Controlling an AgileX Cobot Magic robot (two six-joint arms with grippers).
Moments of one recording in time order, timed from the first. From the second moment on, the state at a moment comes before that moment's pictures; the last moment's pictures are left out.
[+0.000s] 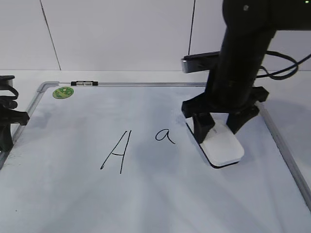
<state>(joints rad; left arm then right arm) -0.01 1.92 -1.18 -0.03 0.87 -0.06 0.47 1.86 -1.47 0.04 1.22 0.13</state>
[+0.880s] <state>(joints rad) -0.01 1.92 -1.18 -0.04 0.87 -0.06 0.52 2.11 -1.72 0.06 1.22 0.12</state>
